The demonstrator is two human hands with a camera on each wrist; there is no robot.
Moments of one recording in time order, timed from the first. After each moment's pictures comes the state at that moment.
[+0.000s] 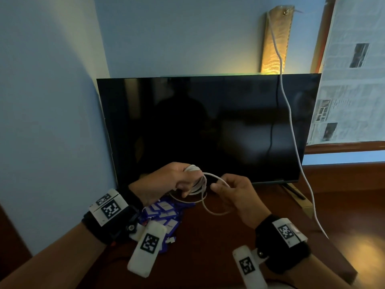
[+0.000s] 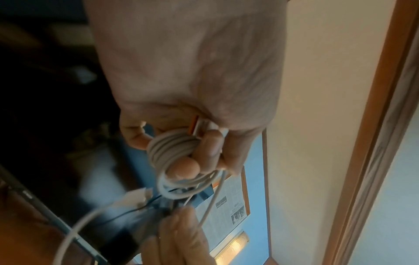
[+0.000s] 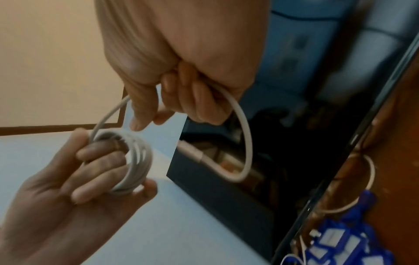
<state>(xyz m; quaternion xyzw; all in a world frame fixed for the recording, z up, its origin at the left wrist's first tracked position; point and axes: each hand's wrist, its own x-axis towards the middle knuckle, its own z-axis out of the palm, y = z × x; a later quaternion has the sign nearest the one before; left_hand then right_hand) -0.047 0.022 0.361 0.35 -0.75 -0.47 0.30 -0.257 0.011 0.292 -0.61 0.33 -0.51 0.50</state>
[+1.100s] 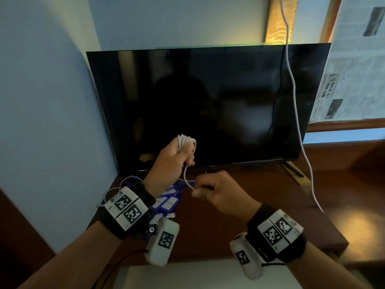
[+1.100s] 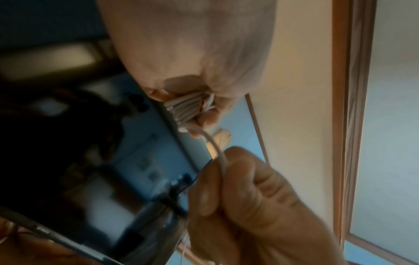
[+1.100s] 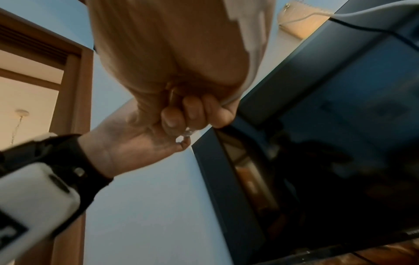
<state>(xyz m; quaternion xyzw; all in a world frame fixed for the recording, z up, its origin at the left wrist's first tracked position) -0.071 0.024 0.323 0.42 -0.69 -0.33 0.49 -0.234 0.035 0.283 -0.86 0.32 -0.32 0.25</state>
